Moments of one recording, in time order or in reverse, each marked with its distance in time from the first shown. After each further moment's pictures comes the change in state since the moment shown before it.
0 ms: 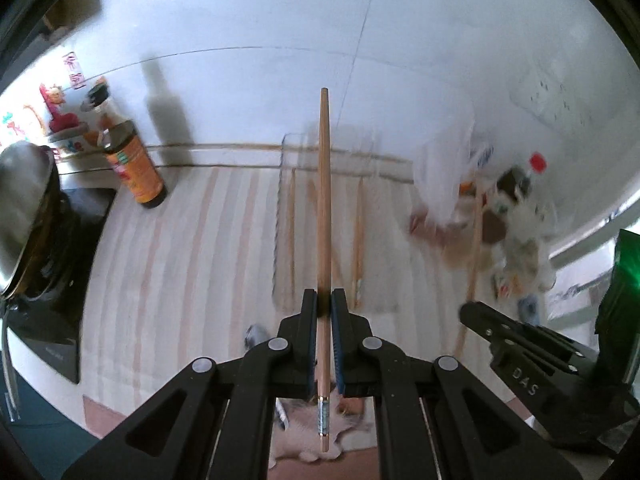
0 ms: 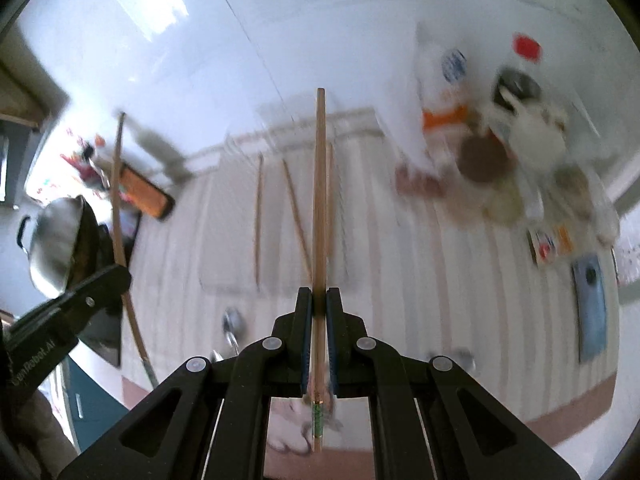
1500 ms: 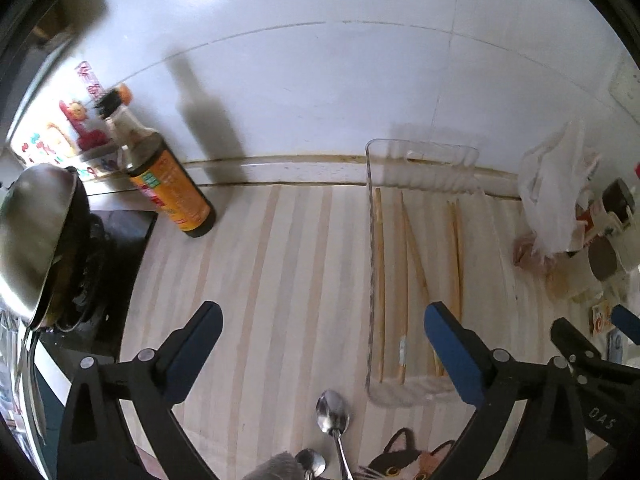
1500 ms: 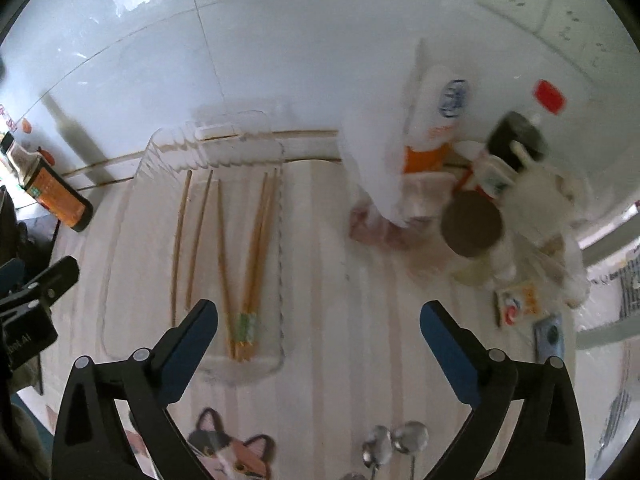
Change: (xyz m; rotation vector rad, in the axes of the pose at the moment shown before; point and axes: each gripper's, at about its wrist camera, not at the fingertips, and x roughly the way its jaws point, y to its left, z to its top) left arm 0.074 0.038 0.013 0.020 -0.053 0.277; right arm 0.064 -0.001 0.025 -0.088 -0.046 -0.302
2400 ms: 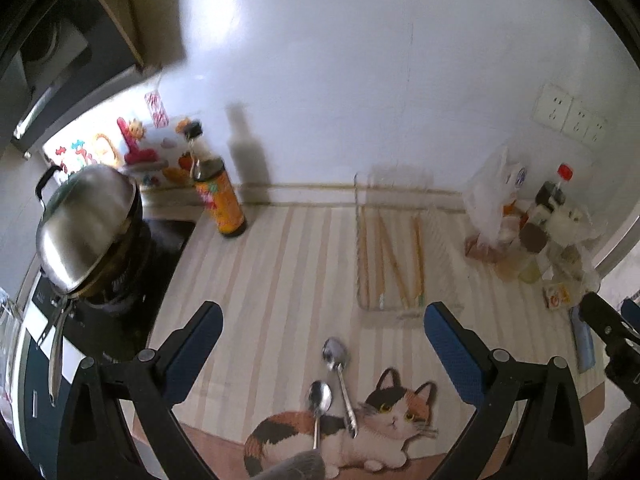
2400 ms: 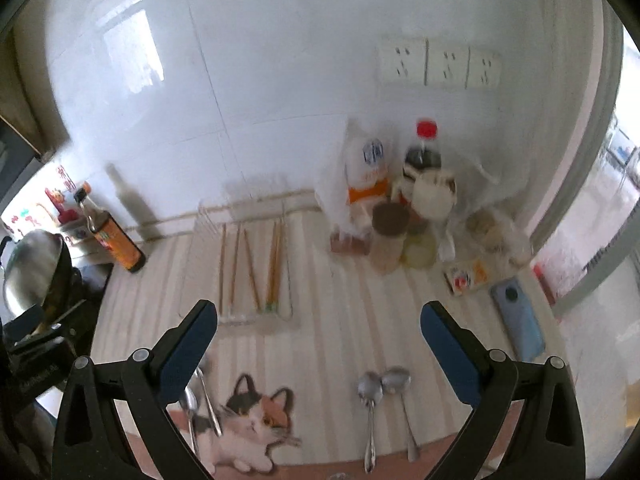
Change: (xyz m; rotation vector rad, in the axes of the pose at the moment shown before) left arm -0.129 0.021 -0.076 -0.010 -0.161 -0.038; right arm -0.155 -0.035 -0.092 0.146 -0.248 0.057
